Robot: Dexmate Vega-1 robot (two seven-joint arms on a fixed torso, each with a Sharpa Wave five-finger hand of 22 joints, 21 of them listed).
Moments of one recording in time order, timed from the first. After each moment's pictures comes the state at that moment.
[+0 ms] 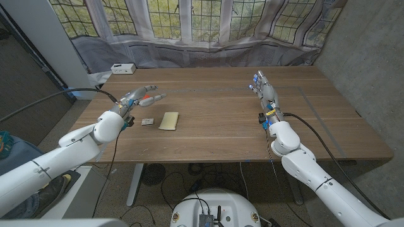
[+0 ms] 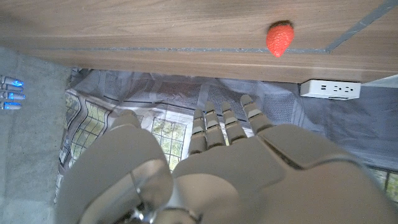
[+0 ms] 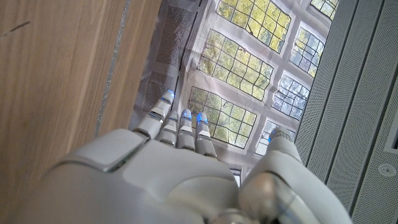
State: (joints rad) left arm 1.15 1.03 0.25 -1.93 0.08 0.13 0.28; left_hand 0.50 0.09 0.11 0.09 0.18 0.24 0.05 0.20 0.18 0.28 0.04 0.22 0.24 0.18 0.05 0.20 0.18 0.10 0.12 0.23 0.18; right arm -1.08 -0.49 -0.38 -1.73 0.41 0.31 -0.32; right_hand 0.18 0.06 0.23 -0.13 0.18 0.22 0.11 0.20 0.18 0.20 0.14 0.20 0.20 0.08 0.10 0.21 0.22 0.30 0.02 0.20 0.17
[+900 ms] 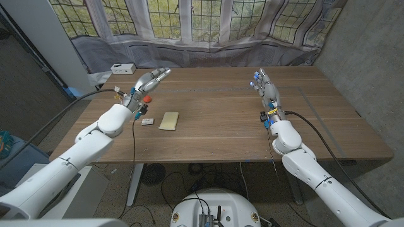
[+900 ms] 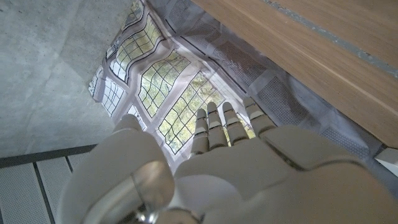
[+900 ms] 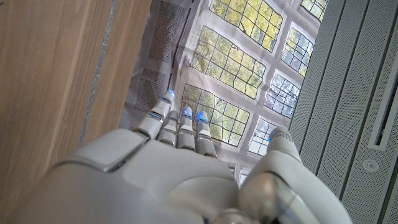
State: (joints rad) left arm 1.00 0.81 0.27 -1.69 -0.29 -0.30 0.08; left_hand 0.46 0.07 0.09 0.10 0.18 0.24 0.06 0.19 0.18 0.27 0.06 0.22 0.23 0.18 0.06 0.19 0.18 0.08 0.13 0.21 0.18; right arm -1.05 -0.48 -0.37 -1.67 0.41 0.37 -0.28; right_hand 0.18 0.06 0.23 -0.13 0.18 0.22 0.09 0.20 0.18 0.22 0.13 0.20 0.20 0.09 0.09 0.21 0.22 0.31 0.01 0.20 0.17
